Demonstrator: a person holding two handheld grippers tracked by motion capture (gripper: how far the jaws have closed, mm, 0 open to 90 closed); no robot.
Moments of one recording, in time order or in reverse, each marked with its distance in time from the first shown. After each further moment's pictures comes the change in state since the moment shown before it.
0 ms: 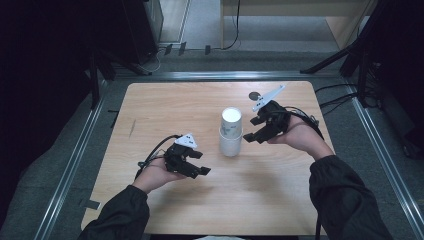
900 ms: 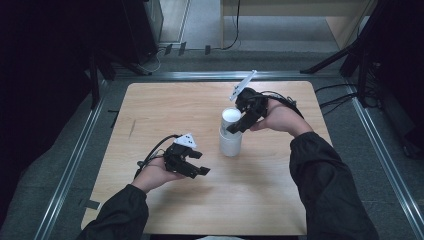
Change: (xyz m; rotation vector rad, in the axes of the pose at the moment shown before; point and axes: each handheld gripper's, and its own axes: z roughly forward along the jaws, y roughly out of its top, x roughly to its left) left arm 0.002 -0.001 0.000 -0.002 -0.014 -0.001; right arm -0.005 0.060 0.023 0.076 0.049 -0.101
